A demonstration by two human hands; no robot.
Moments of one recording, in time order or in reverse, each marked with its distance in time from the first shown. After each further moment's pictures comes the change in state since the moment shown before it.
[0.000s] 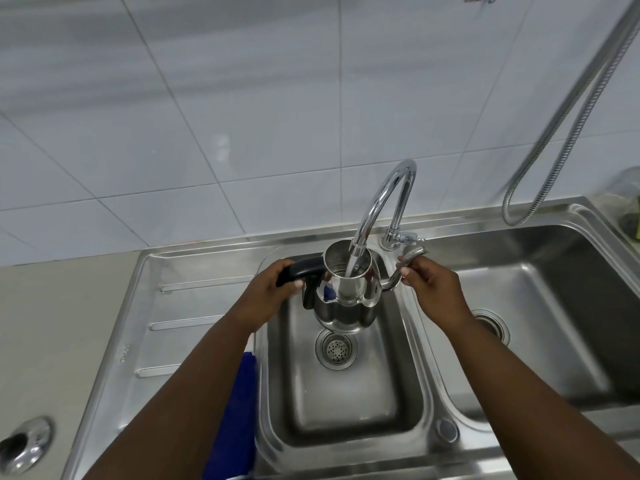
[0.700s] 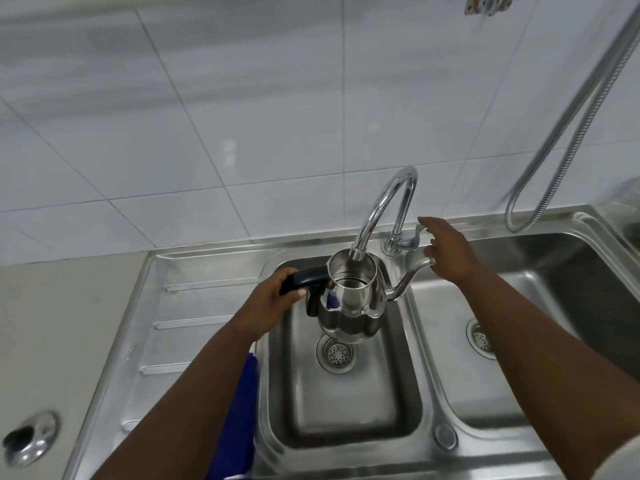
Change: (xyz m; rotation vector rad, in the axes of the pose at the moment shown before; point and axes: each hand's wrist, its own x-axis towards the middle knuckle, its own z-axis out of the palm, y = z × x) left_hand -0.015 0.007 0.004 0.063 -0.021 -0.009; right_hand 0.072 -0.023 -0.039 -0.498 -0.122 -0.121
